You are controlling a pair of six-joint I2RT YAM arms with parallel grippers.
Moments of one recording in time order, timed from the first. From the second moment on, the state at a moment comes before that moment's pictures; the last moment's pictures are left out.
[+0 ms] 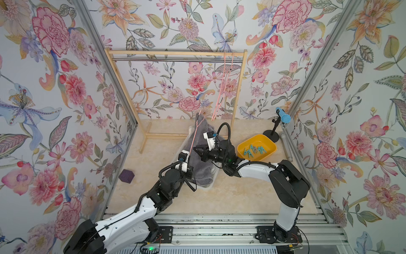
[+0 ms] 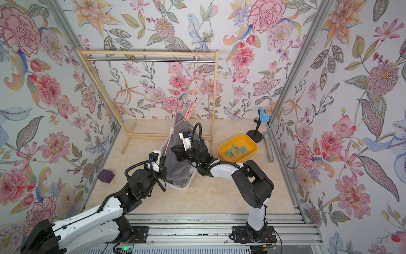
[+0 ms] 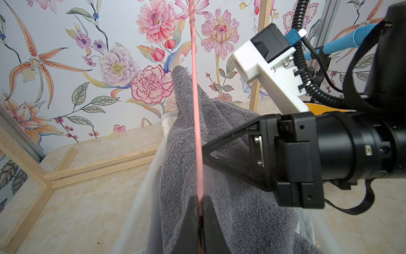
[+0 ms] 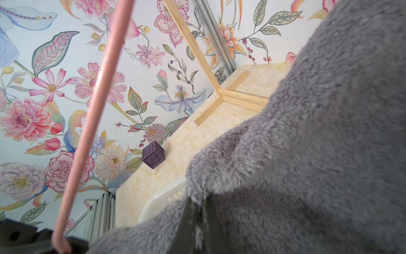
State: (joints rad) left arm -0.78 0.94 0.43 0.40 -0.45 0.01; right arm 0.77 1.83 1.07 0.62 -0.35 0.50
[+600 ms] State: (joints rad) left arm -0.78 0.90 0.47 0.39 -0.47 0.05; right arm 0.80 1.53 0.84 0.53 -0.23 0.40
